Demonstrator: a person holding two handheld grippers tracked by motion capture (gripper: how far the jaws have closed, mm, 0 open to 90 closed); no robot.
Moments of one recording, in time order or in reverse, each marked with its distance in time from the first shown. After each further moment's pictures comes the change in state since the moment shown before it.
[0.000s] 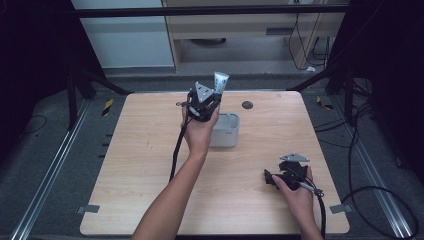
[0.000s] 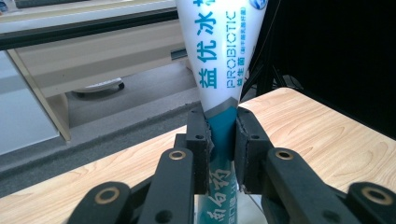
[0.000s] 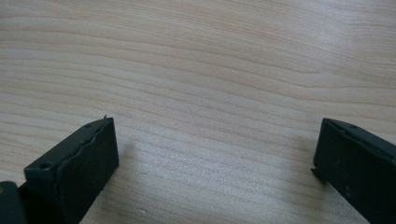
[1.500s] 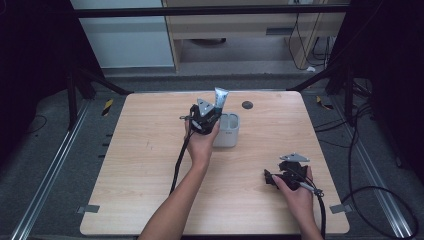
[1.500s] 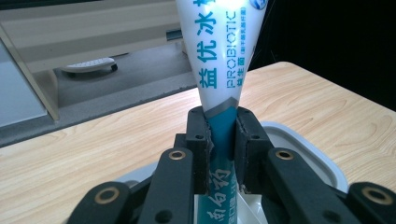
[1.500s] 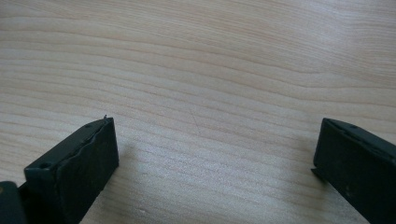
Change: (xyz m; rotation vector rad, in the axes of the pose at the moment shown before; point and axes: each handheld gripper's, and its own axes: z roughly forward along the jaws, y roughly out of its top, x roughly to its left) left arm -0.007 -0.051 0.014 0.049 -0.016 -0.041; right arm 0.000 0.000 0.000 0.001 0.000 0.002
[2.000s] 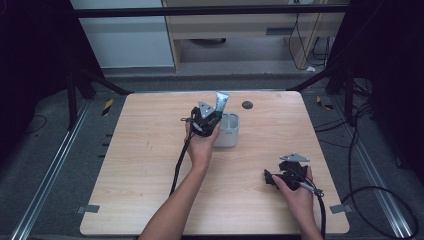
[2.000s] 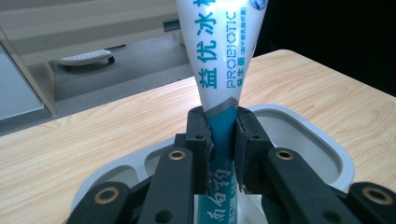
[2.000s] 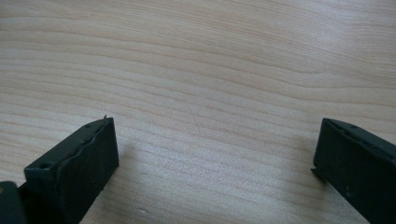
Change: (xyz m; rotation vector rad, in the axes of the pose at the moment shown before) left arm -0.001 -0.008 0.004 0.037 -0.008 0.015; right arm 0.000 0.000 0.000 0.000 0.000 0.000
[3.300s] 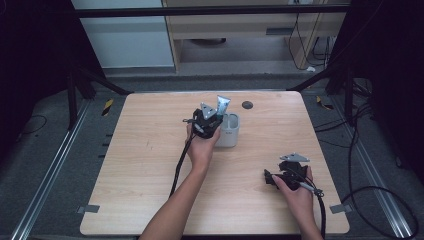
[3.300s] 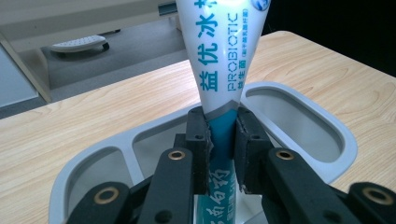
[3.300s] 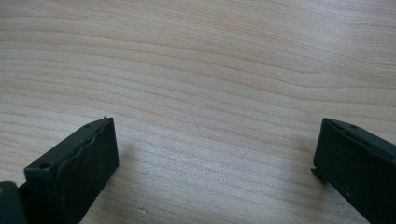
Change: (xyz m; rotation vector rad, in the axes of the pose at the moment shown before) left arm -0.001 -0.006 0.005 0.060 -0.013 0.003; right arm 0.000 0.000 0.000 0.000 0.000 0.000
